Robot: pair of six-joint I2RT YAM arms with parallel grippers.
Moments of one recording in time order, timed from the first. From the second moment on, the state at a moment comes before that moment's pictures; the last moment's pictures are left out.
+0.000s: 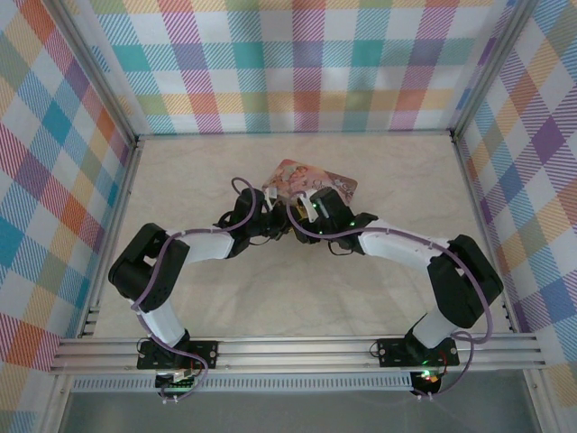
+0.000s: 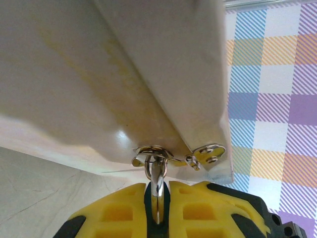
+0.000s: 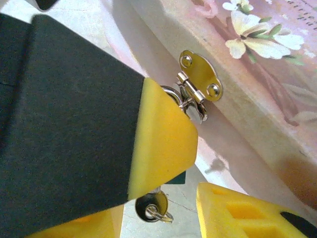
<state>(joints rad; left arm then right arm) -0.58 1.72 0.84 0.44 0.46 -1.24 0.73 1.58 0.99 -0.21 -0.03 0.19</state>
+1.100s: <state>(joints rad) -0.57 1.72 0.76 0.44 0.45 -1.23 0.74 1.62 0.89 -0.11 -0.09 0.18</state>
